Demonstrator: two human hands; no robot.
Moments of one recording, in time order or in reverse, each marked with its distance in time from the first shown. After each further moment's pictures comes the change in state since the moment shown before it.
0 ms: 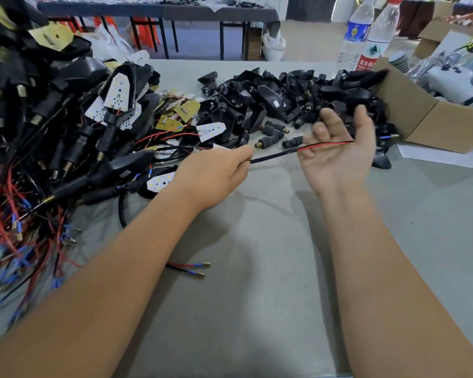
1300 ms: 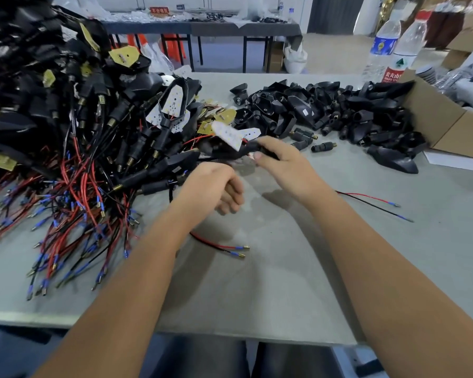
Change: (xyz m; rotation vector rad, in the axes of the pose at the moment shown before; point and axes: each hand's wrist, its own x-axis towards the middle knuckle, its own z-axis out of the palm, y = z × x) left_hand -0.060 -0.003 -0.047 -1.078 -0.064 -0.709; right_hand -0.027 0.074 0.048 -1.331 -0.512 -0.238
